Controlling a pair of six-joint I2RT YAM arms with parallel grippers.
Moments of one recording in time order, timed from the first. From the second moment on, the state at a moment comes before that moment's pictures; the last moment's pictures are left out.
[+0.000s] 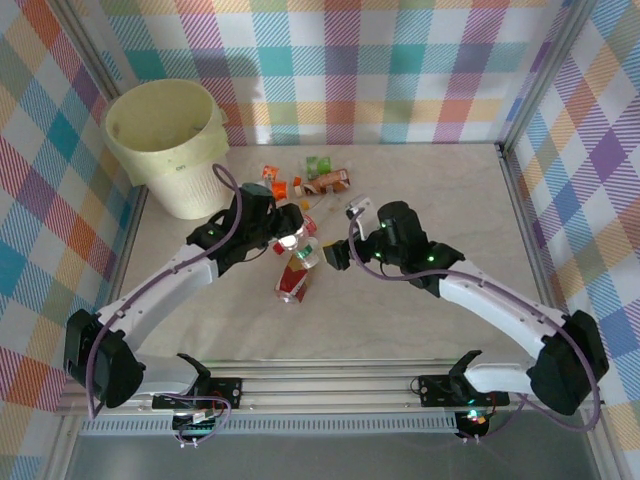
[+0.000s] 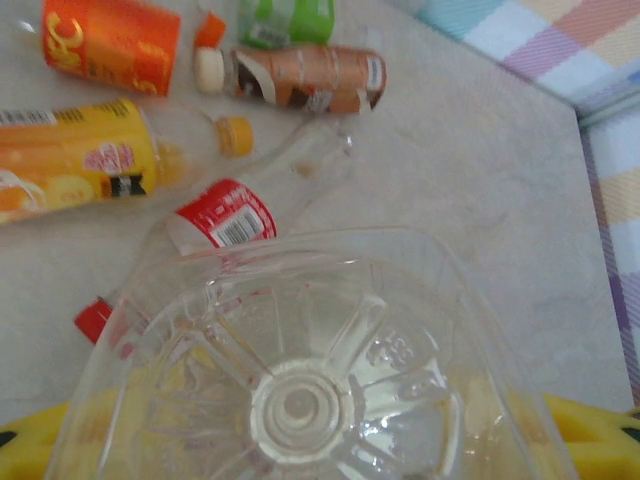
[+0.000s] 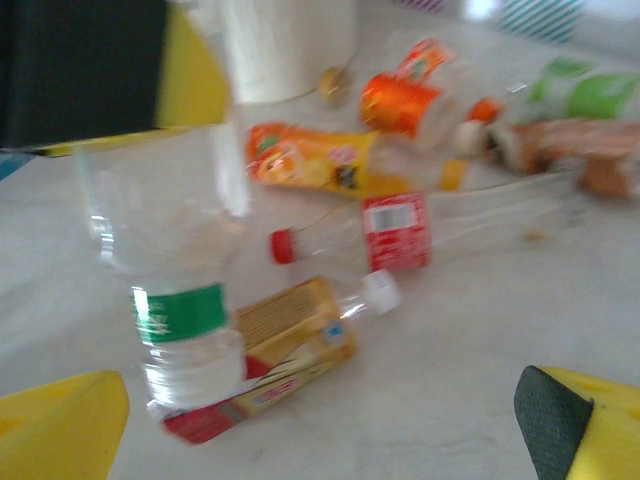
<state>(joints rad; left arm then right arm) -0.56 1.31 1.12 -0.46 -0.09 -0.76 0.71 1.22 0.92 -0.18 -0.12 0.10</state>
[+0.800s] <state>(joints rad) -0.25 1.37 1.51 -0.24 -0.31 -0.56 0.71 0.95 0.73 -0.11 0.32 0.10</state>
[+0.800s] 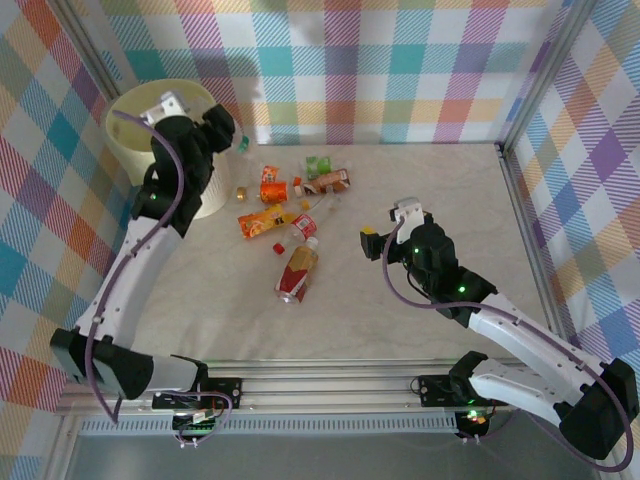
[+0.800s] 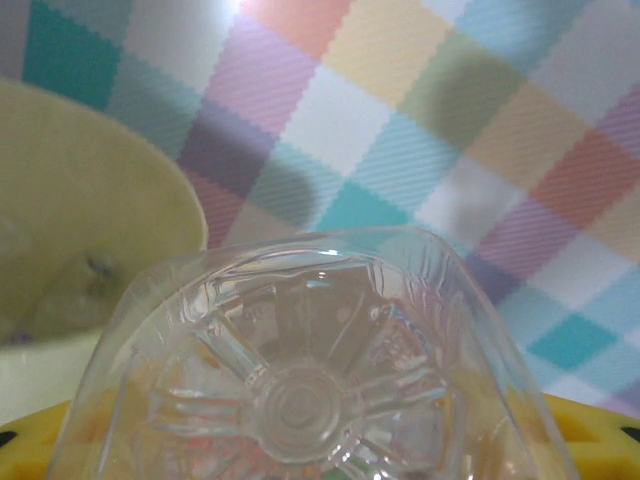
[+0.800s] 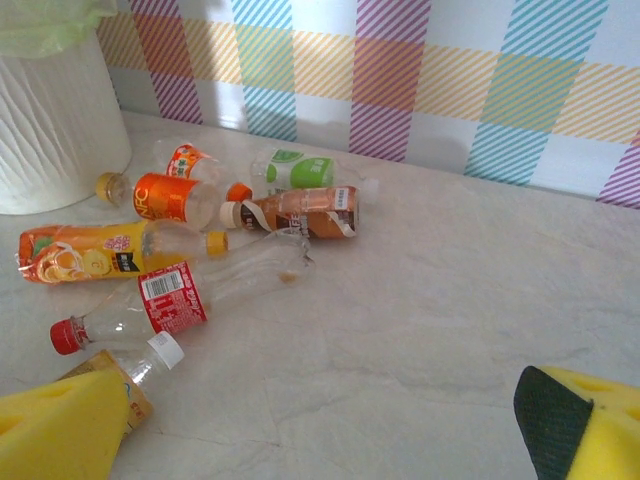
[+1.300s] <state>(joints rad) 0.03 1.71 1.84 -0.18 -0.38 -0.59 0.71 0.95 0.73 -0.16 0.33 0.15</state>
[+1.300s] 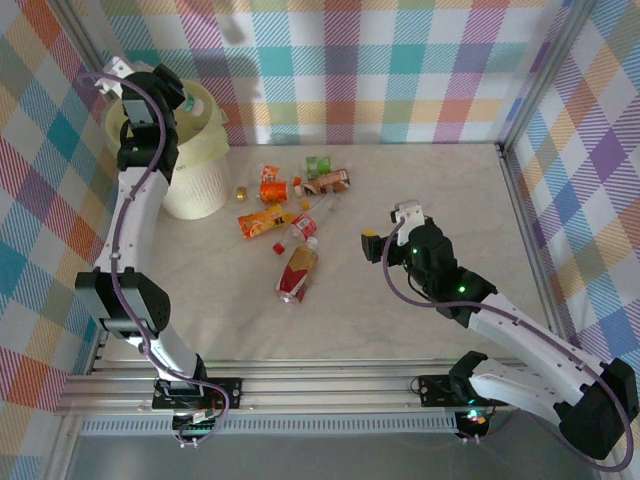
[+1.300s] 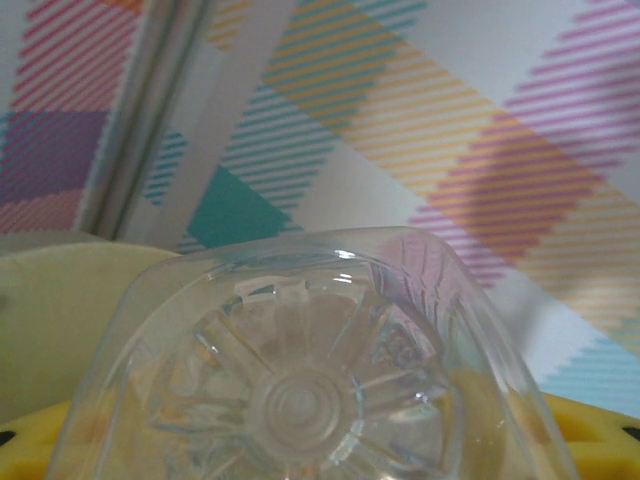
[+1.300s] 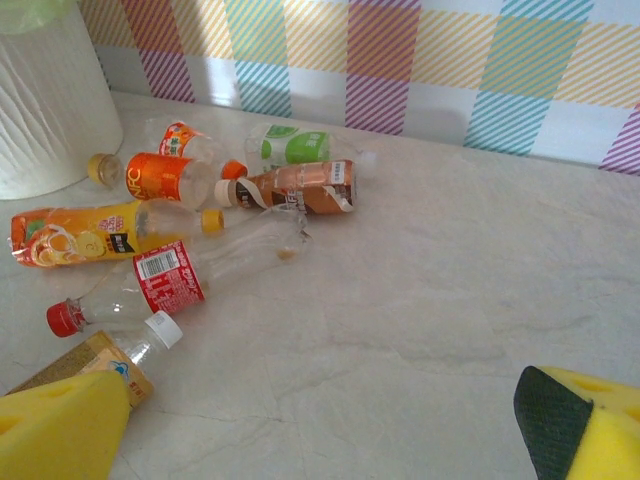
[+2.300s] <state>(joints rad) 0.14 2.08 2.21 -0.41 -0.51 -0.95 0.71 1.03 0.73 -0.16 0.31 0.23</state>
